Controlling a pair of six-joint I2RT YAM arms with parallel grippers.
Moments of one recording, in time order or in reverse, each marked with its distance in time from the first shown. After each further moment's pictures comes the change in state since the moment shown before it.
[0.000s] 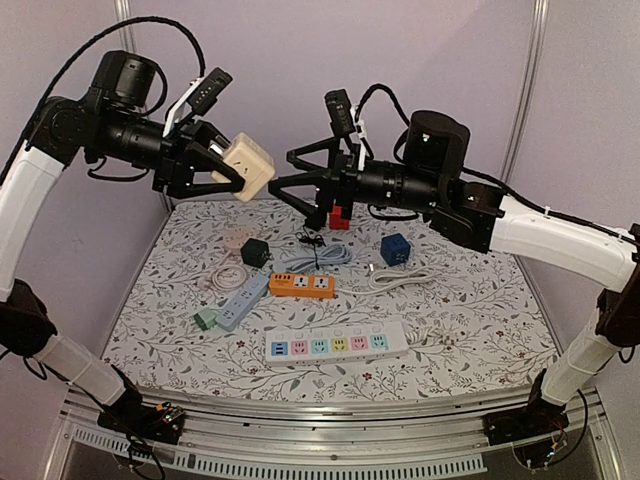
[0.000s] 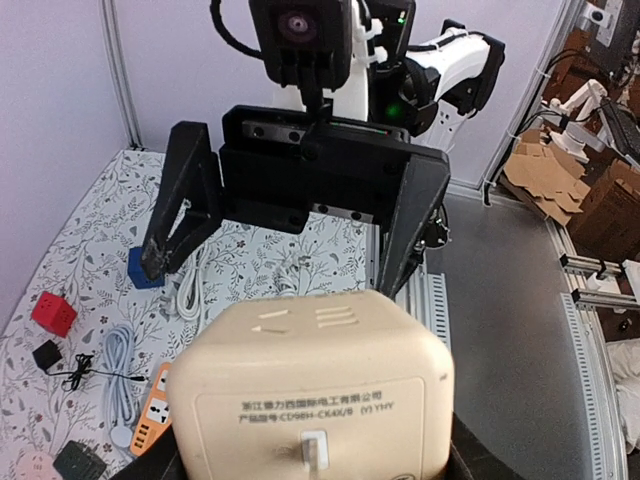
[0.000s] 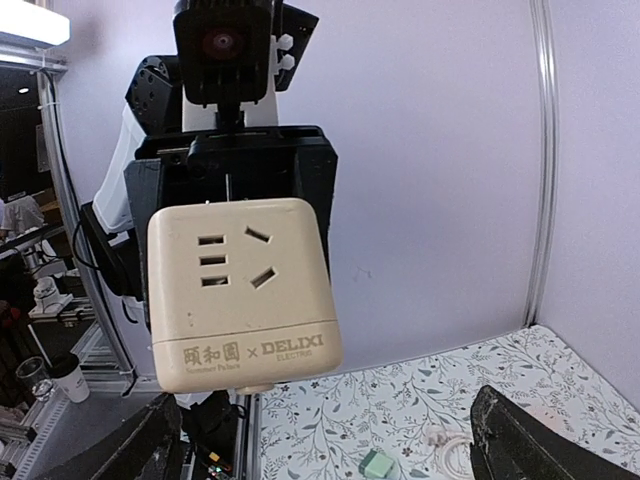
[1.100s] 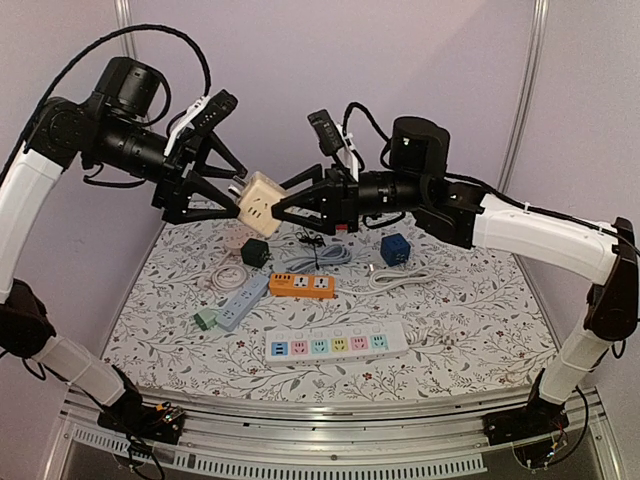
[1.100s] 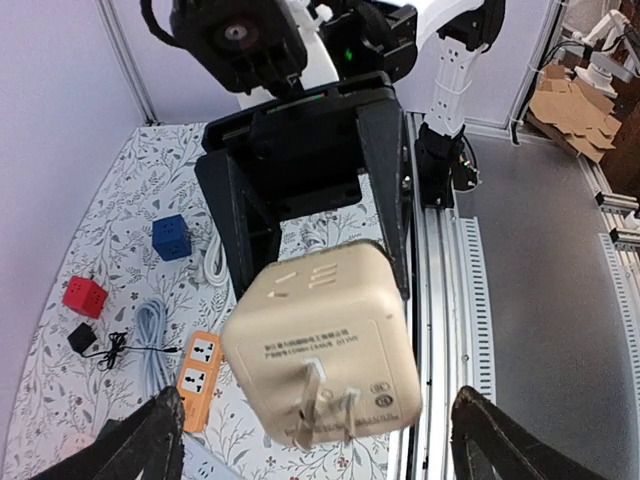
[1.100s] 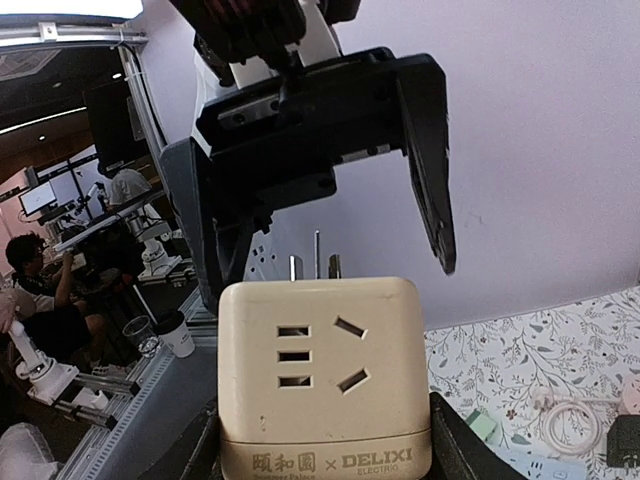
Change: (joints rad) left arm -0.042 0.001 -0.003 -0.098 -0.099 0.143; right arm -0.034 0.082 0.011 0.062 -0.361 0.169
